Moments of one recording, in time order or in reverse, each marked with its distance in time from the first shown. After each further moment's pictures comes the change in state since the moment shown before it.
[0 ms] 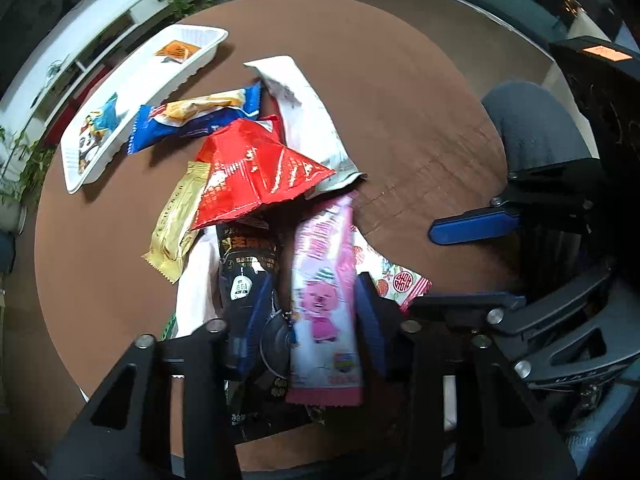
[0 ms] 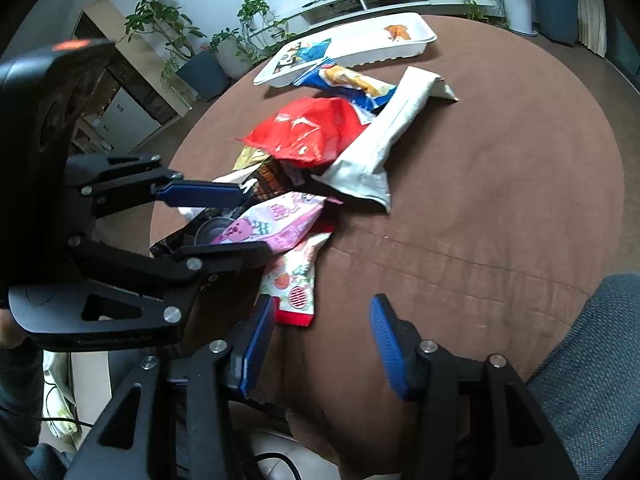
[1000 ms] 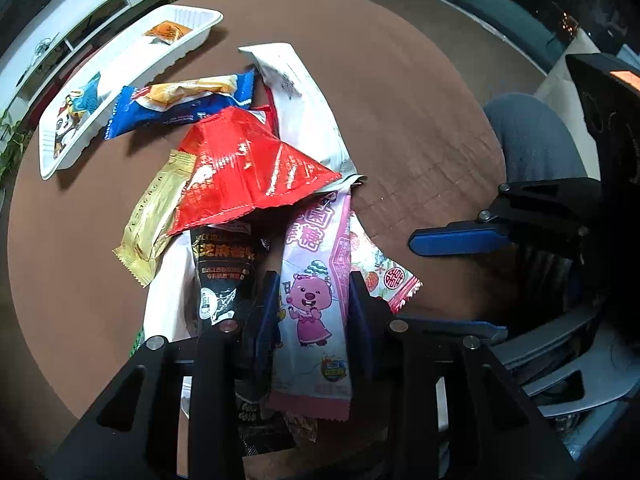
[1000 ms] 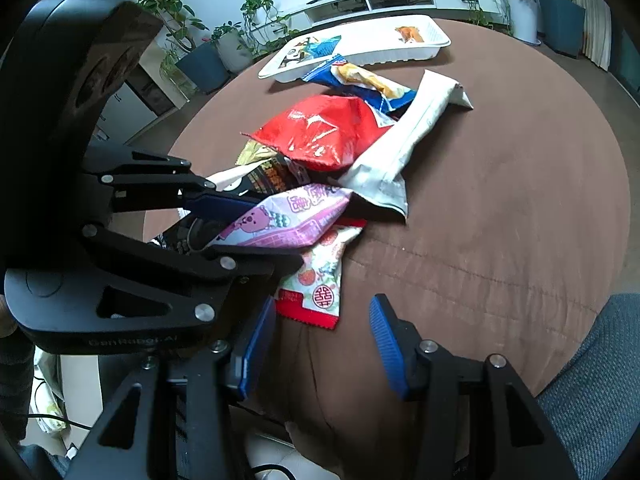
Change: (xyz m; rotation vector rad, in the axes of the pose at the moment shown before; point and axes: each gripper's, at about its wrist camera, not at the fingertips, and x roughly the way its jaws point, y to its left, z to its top) left arm 0.019 0.015 0.009 -0.072 -0.002 -0.092; right arm 0.013 0.009 0.012 -0.030 -0.001 -0.045
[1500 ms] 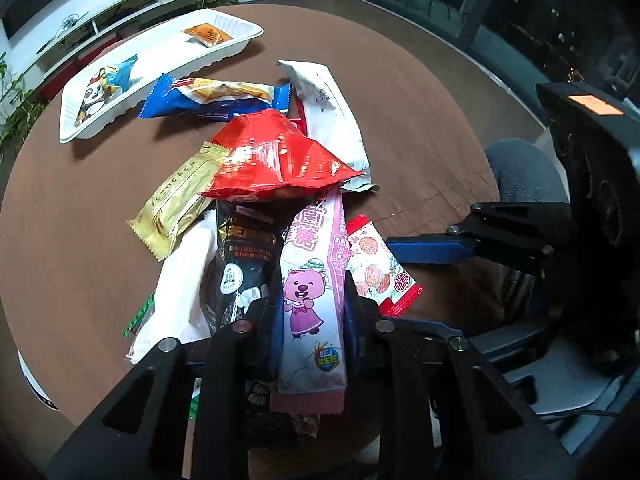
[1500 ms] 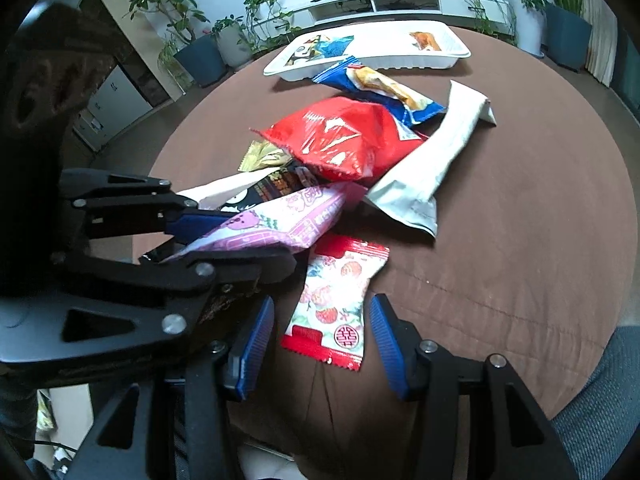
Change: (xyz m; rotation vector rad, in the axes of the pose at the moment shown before) left arm -0.016 0.027 -0.027 -0.139 -0.131 -0.061; right arm 0.016 0.020 0.013 -0.062 -0.004 -0.063
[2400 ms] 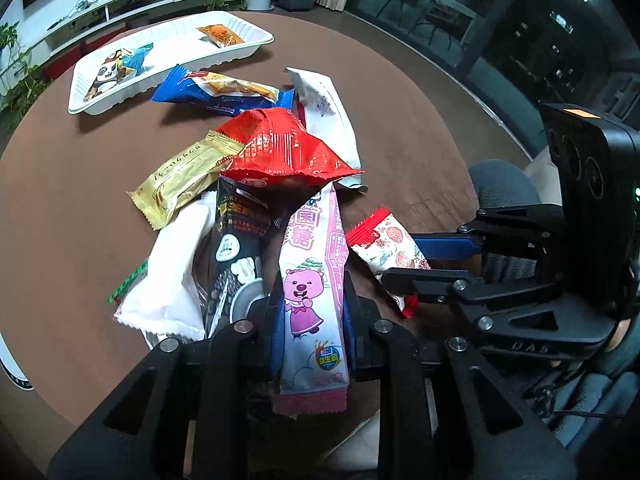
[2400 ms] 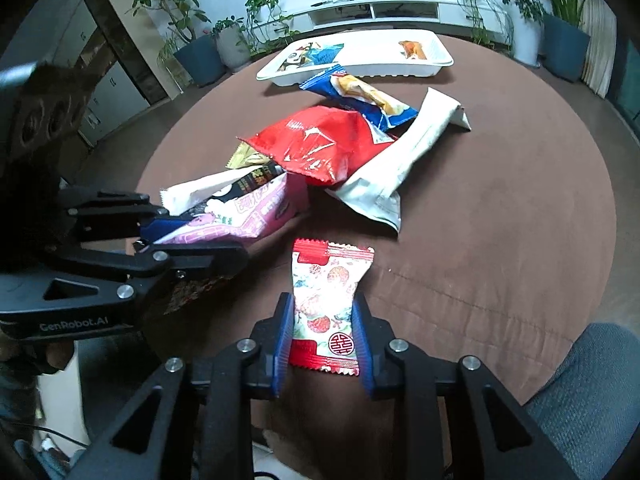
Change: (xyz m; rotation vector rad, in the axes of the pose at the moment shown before) left arm -0.017 0.001 -0.022 -0.092 -0.068 -0.075; right arm -0.023 -0.020 -0.011 0.010 -0.005 0.018
